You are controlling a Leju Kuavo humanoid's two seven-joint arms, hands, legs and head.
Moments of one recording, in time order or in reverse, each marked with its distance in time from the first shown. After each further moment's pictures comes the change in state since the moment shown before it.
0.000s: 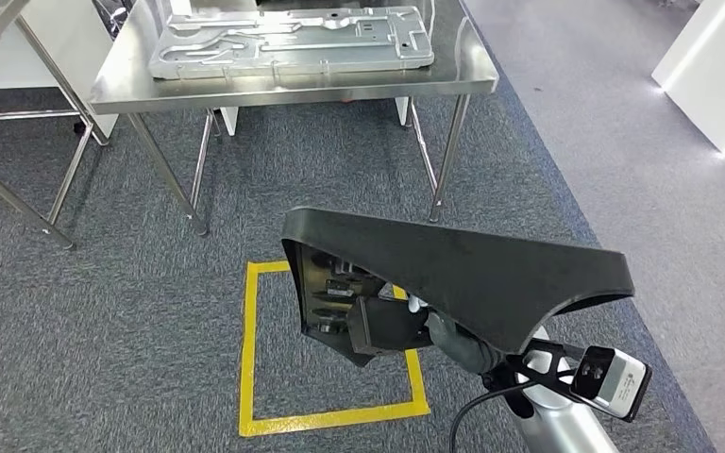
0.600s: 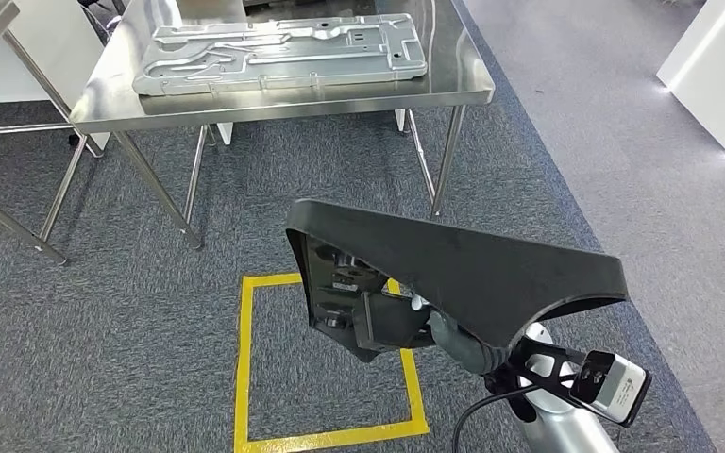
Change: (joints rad) left arm -0.005 -0.004 0.000 0.000 -0.002 0.000 -0.008; right arm 0.021 -0.006 -0.007 -0.008 0.022 -0.025 0.000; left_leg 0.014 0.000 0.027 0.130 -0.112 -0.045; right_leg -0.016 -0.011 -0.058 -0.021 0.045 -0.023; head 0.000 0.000
